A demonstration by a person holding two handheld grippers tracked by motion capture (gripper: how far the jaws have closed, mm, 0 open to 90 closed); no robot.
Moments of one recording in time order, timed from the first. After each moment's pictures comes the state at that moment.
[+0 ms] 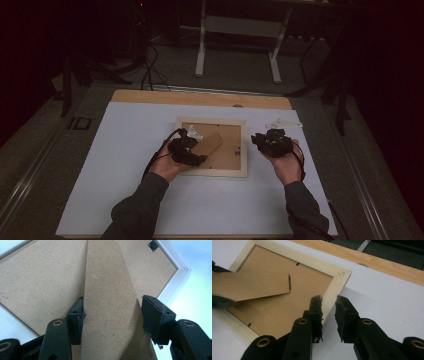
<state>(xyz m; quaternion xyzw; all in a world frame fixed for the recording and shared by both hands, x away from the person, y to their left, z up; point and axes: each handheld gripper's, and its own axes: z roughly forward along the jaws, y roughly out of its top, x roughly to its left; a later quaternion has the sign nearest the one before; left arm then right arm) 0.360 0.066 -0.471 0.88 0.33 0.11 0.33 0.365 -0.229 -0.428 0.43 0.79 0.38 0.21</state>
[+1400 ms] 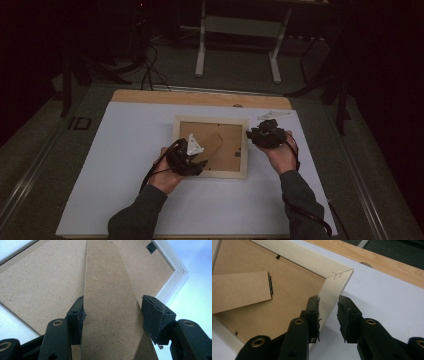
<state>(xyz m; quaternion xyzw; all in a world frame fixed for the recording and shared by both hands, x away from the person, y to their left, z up) 0.318 0.061 -0.467 0.86 0.30 0.21 0.35 0.392 -0.214 -0.425 0.42 0.81 0.35 0.19</state>
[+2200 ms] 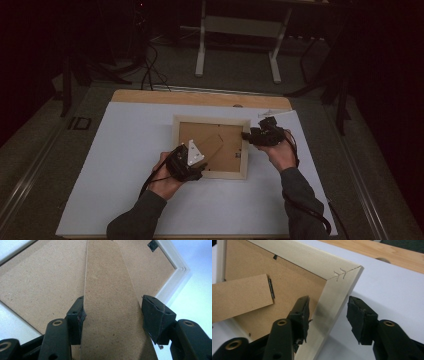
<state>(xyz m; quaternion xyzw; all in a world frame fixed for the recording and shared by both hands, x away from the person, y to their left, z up) 0.301 0.059 -0.471 0.85 0.29 0.25 0.35 0.404 -0.217 -0.430 0.43 0.81 0.38 0.13</state>
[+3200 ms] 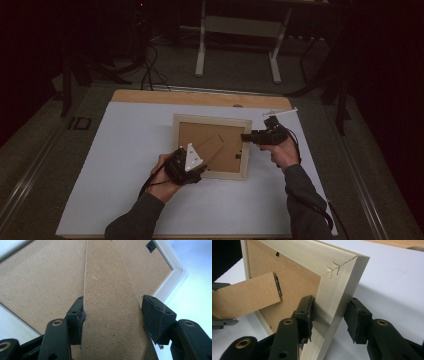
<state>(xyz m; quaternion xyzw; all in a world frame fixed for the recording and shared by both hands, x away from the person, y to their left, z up) 0.293 0.063 -0.473 0.85 0.27 0.27 0.36 0.417 -0.234 -0.440 0.41 0.81 0.42 0.02</state>
